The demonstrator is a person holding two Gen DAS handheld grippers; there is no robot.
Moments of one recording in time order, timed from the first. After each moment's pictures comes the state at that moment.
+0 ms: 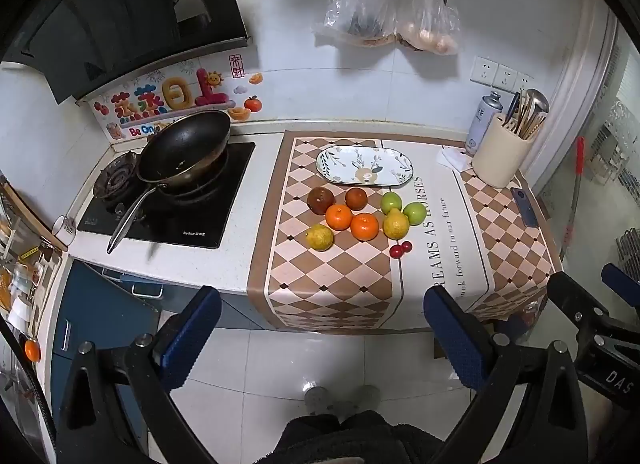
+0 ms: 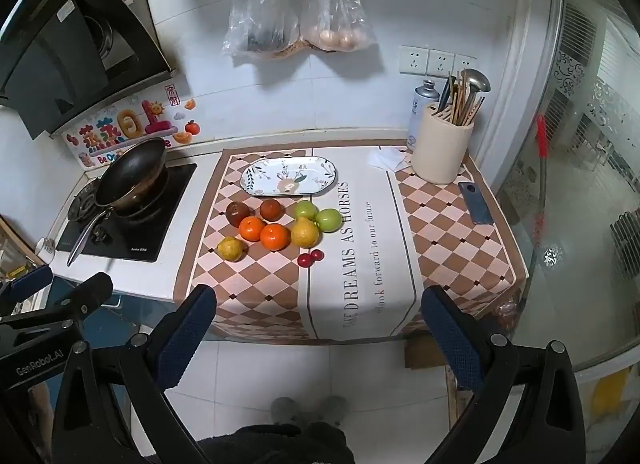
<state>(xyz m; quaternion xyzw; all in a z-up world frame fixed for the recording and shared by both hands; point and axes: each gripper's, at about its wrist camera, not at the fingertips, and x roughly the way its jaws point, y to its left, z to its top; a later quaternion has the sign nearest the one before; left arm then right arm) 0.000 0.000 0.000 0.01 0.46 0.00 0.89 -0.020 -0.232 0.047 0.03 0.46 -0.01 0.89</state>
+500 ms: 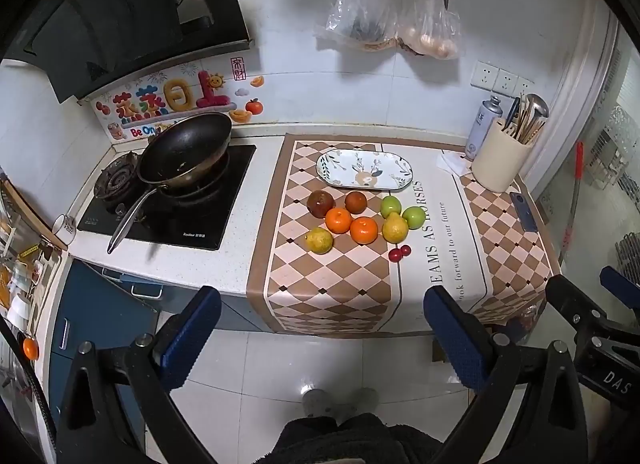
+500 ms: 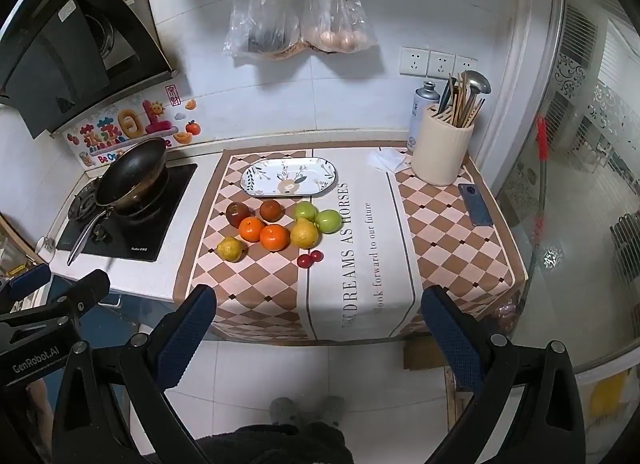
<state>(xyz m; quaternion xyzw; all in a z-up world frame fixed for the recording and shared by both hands) 0.001 -0.009 -0.003 0.01 0.46 0.00 0.89 -0.021 -0.231 0.048 0.03 0.46 0.00 0.89</state>
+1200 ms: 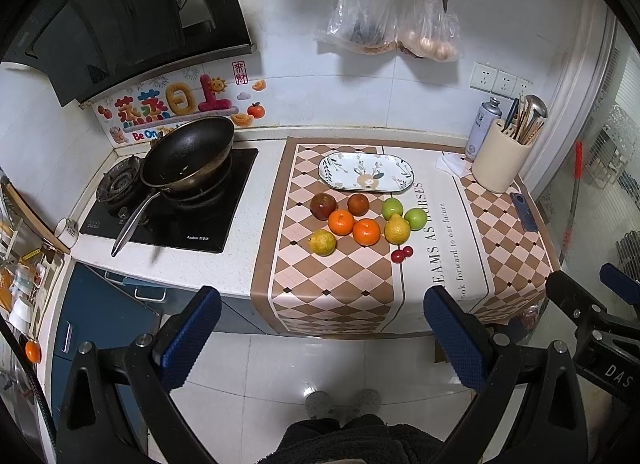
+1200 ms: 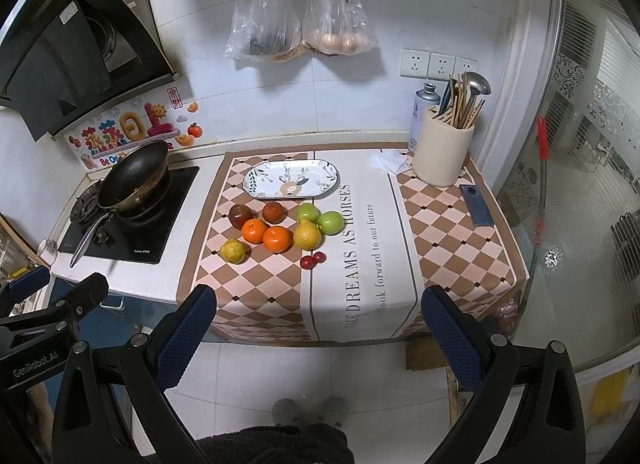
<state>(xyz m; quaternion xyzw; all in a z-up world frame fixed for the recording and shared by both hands) -0.001 -0.003 0.004 0.01 0.46 0.00 0.89 -0.024 -0.227 0.051 0.03 0.45 0.00 0.89</state>
